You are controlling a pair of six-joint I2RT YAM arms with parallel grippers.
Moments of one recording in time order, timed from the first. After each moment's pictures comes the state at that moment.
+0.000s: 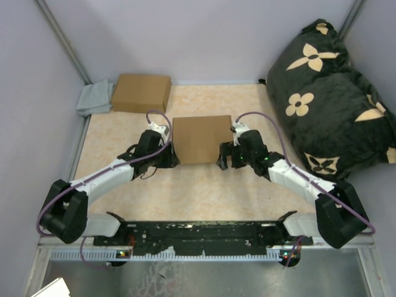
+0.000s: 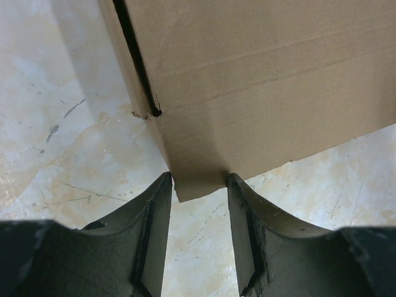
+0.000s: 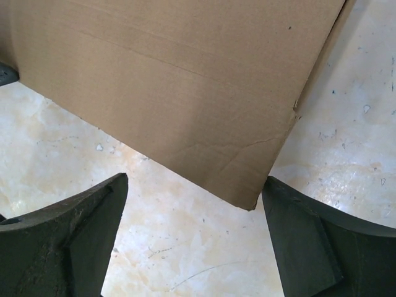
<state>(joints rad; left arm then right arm) -0.54 1.33 0.71 -0.12 0.08 -0.46 0.54 1.26 0.70 -0.13 -0.14 0.31</state>
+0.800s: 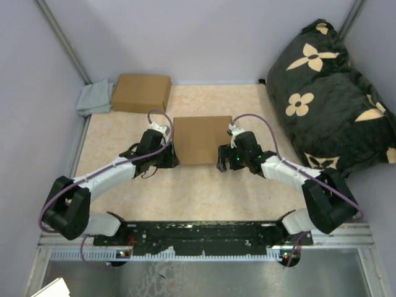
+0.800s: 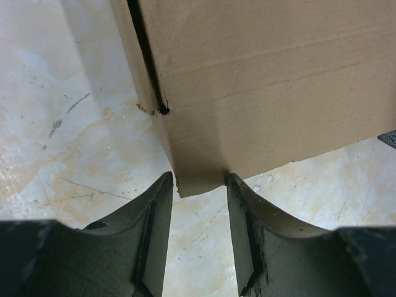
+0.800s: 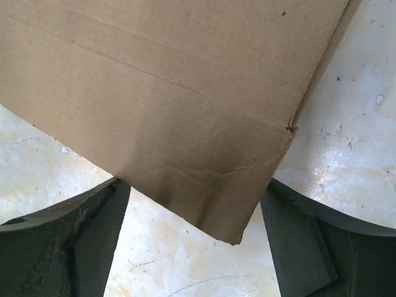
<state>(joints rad) -0.54 1.36 0.73 -0.16 0.06 -0.45 0.54 1.40 0.70 -0.10 -0.12 0.31</state>
